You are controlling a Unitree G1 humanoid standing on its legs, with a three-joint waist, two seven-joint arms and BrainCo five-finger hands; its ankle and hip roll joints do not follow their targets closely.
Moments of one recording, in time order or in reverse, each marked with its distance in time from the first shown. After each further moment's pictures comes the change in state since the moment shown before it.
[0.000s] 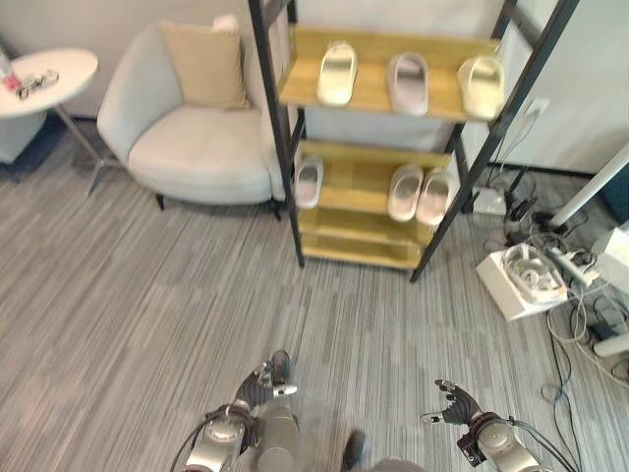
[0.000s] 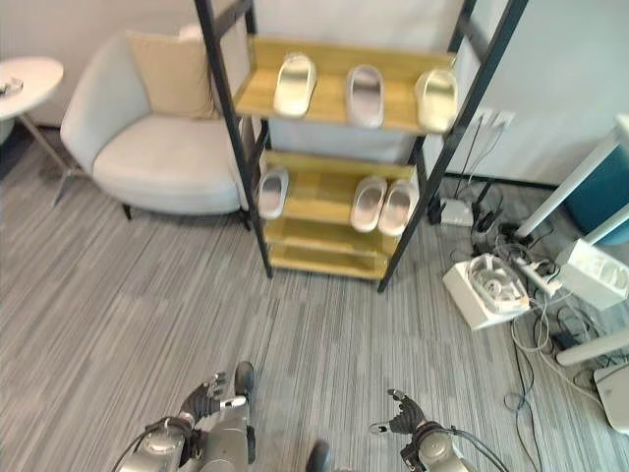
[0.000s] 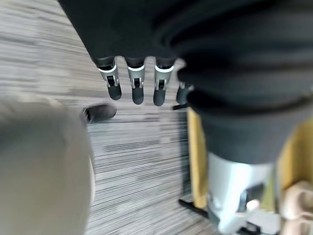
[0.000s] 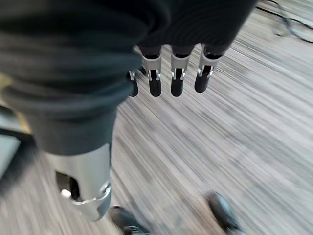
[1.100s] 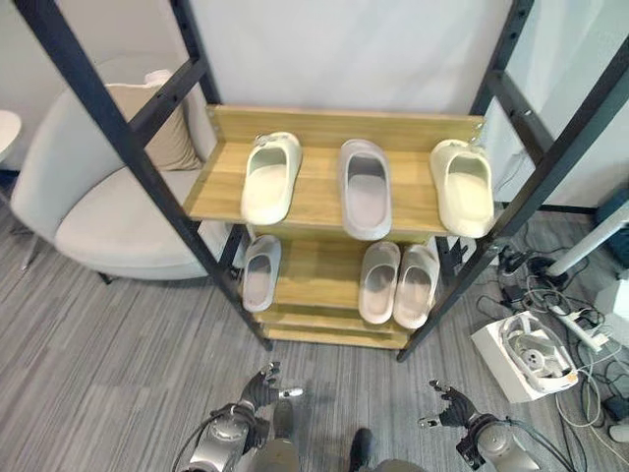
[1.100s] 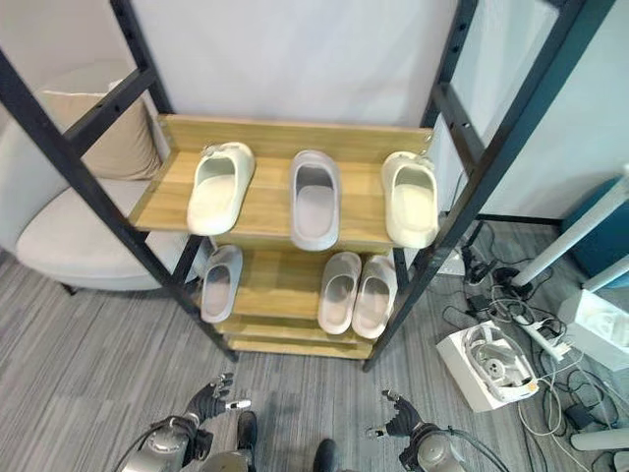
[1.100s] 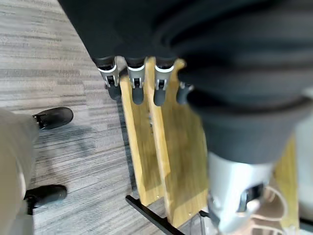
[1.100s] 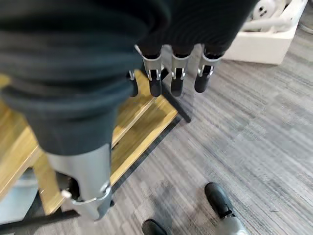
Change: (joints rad) left arm -0.053 -0.001 -0.048 -0.001 0.000 0.000 -0.014; right arm 0.012 -0.020 0.010 -0.074 -0.010 0.003 0.013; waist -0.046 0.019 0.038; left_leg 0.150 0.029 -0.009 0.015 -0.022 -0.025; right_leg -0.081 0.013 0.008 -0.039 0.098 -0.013
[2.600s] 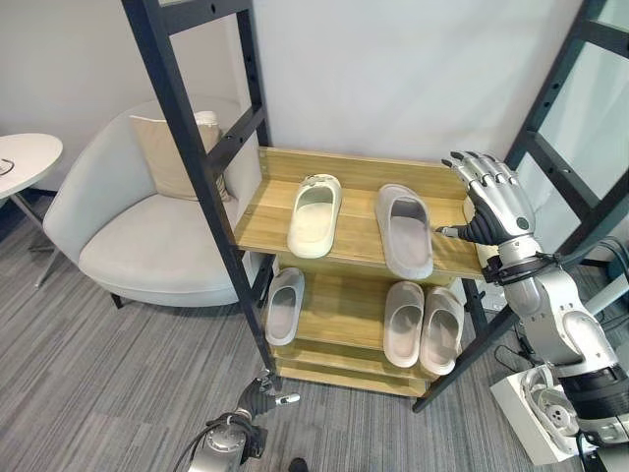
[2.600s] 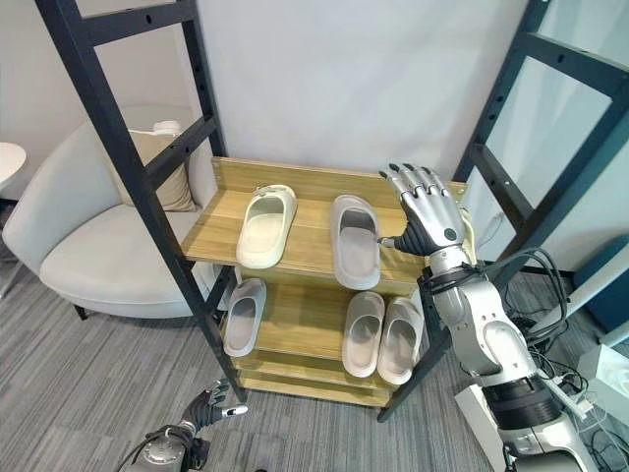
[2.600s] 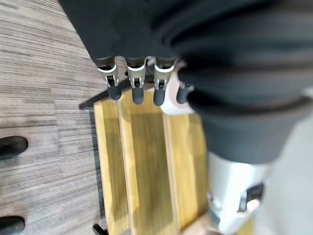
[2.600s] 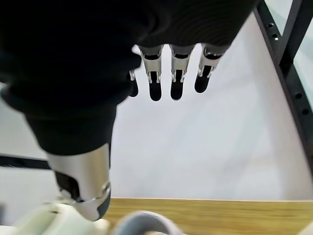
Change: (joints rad) left arm 0.057 -0.010 0.030 -0.014 0.048 -0.010 0.014; right arm -0.394 -0.263 -0.163 -0.726 -0.719 0.062 -0.270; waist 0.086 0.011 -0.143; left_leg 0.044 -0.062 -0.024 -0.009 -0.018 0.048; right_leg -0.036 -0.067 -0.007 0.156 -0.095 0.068
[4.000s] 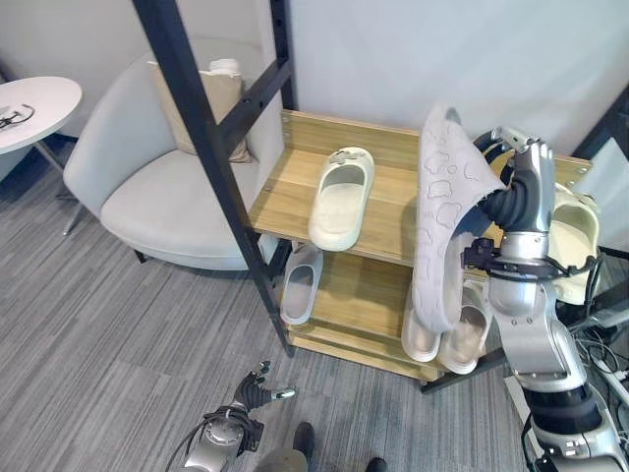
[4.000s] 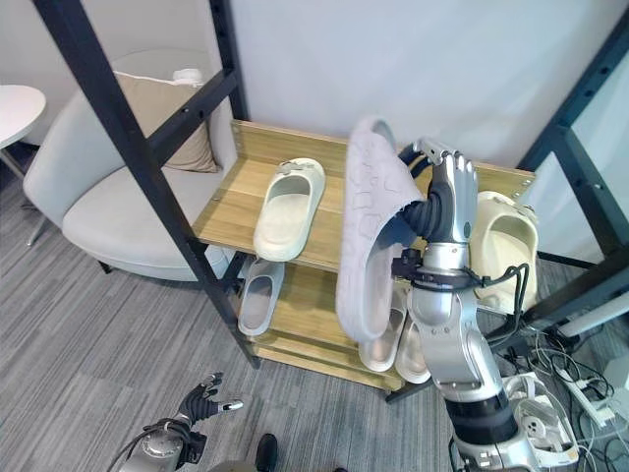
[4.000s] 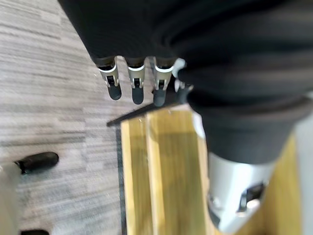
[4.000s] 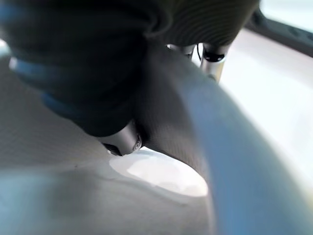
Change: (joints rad) left arm -0.020 0.019 -0.016 -0.055 0.031 0.010 0.049; right arm 0.051 0.254 -0.051 -0.485 0.342 -0.033 -0.148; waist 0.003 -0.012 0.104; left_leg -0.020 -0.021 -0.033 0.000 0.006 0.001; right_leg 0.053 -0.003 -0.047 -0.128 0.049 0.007
